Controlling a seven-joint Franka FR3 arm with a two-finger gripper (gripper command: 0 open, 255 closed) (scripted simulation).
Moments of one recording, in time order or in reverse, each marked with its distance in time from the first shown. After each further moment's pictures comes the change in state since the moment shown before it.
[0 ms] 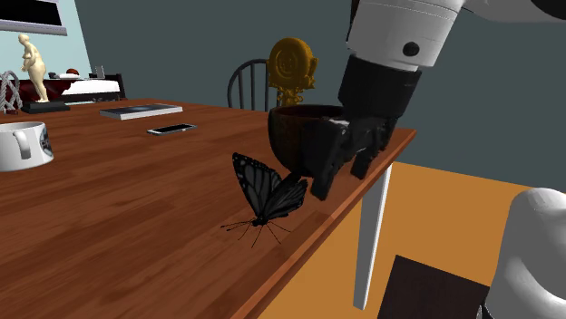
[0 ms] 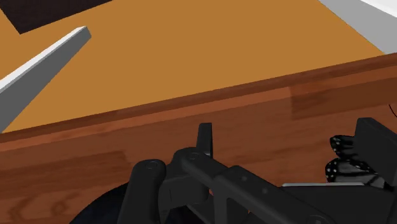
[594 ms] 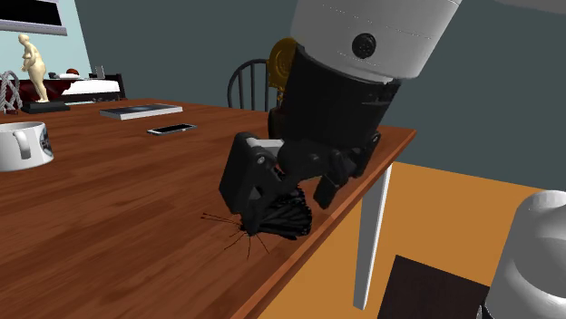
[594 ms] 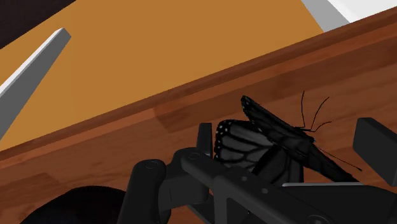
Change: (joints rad) arm -0.180 0.115 0.327 0.214 -0.029 0.062 0.347
